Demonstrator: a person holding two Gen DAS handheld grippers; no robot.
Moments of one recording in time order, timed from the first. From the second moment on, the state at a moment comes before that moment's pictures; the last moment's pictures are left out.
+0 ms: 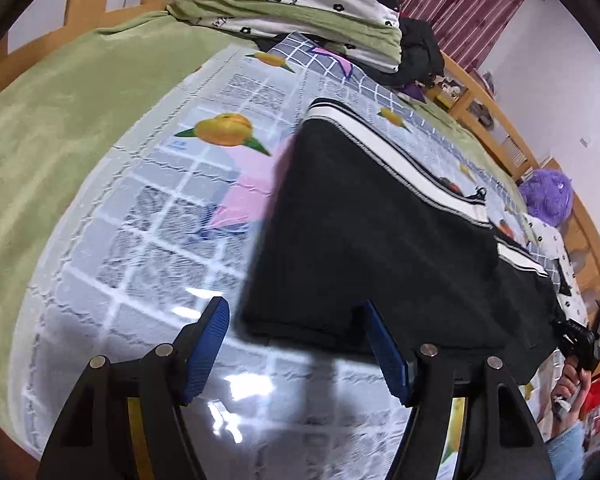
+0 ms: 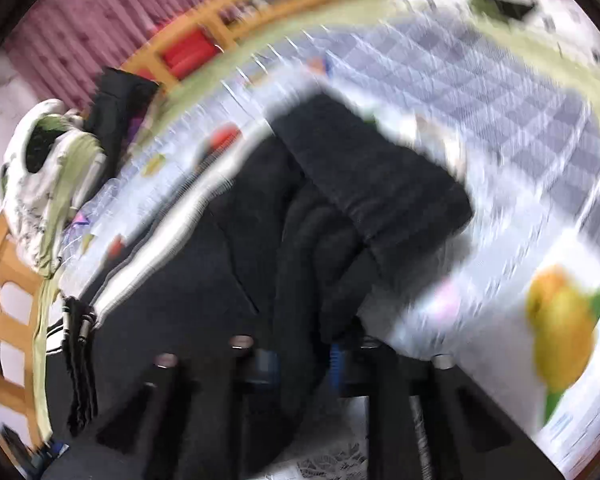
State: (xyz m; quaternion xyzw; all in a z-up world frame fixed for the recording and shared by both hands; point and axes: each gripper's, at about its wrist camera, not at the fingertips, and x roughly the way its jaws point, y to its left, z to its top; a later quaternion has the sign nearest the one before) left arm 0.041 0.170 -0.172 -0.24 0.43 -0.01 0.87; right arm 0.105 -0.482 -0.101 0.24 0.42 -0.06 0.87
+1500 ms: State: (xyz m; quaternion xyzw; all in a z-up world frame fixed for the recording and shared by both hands) left arm 0.044 0.185 -0.181 -0.22 0.43 -0.06 0.87; right arm 0.078 -0.172 -0.132 0.08 0.47 0.17 0.86
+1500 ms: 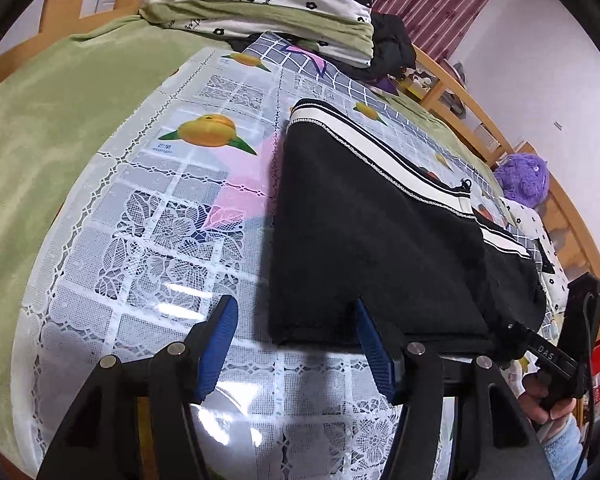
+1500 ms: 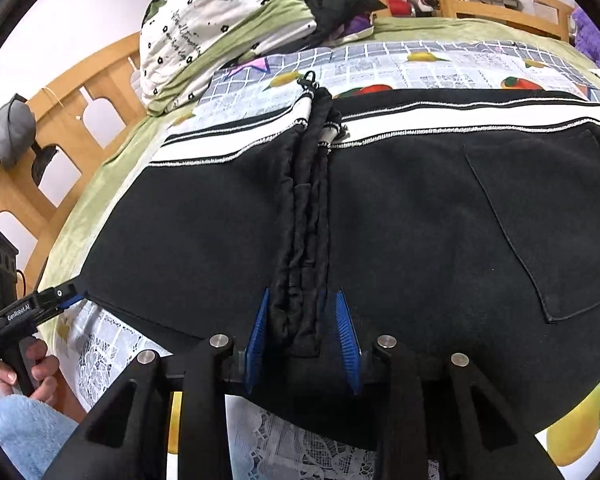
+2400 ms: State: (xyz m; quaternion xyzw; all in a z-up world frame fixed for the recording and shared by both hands) left arm 0.071 0.133 -0.106 -0.20 0.40 -0.05 0.89; right arm 0.049 -0.315 -0.060 0.08 0.44 0.07 0.89
